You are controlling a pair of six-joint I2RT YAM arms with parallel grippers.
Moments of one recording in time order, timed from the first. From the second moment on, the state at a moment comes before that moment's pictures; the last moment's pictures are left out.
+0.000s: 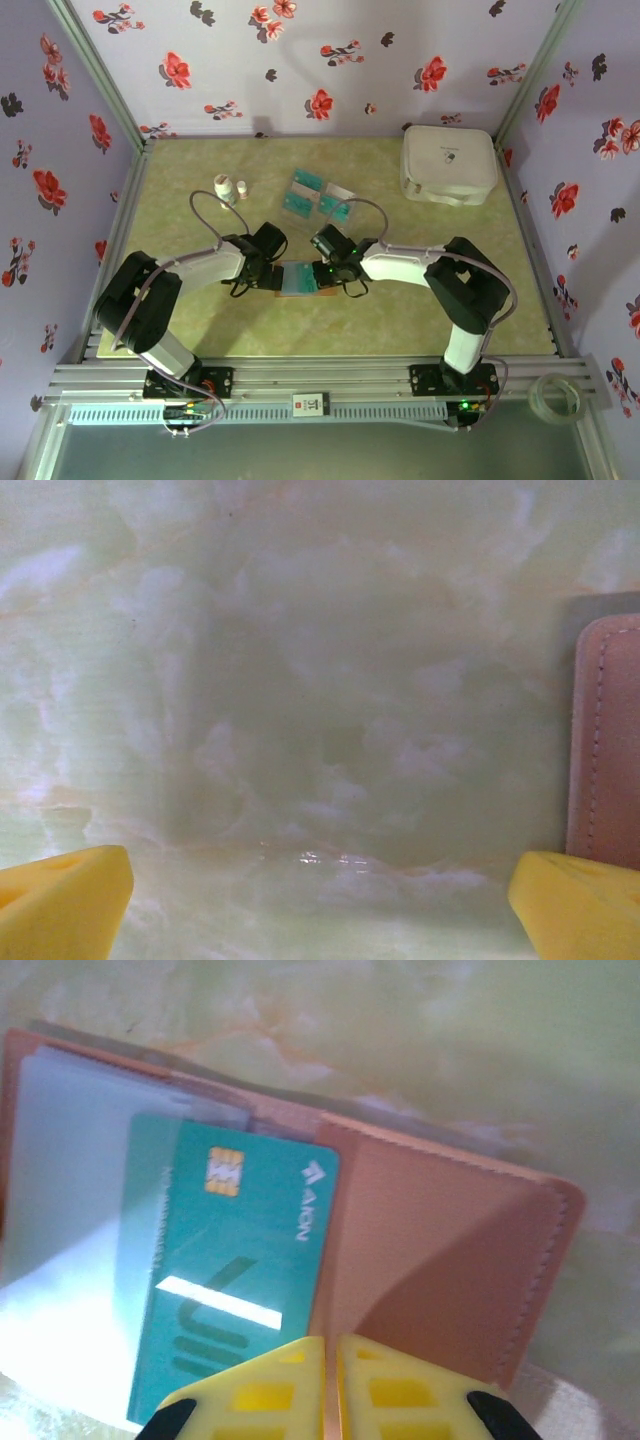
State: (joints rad) left arm -0.67 1.60 0.86 -0.64 -0.26 -0.52; right arm 0.88 1.78 1.01 -0.33 -0.07 0.57
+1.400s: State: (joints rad) left arm -0.61 1.57 0.85 -0.63 -0.28 -0.51; right arm 0.86 1.80 1.04 -0.37 -0.09 0.56
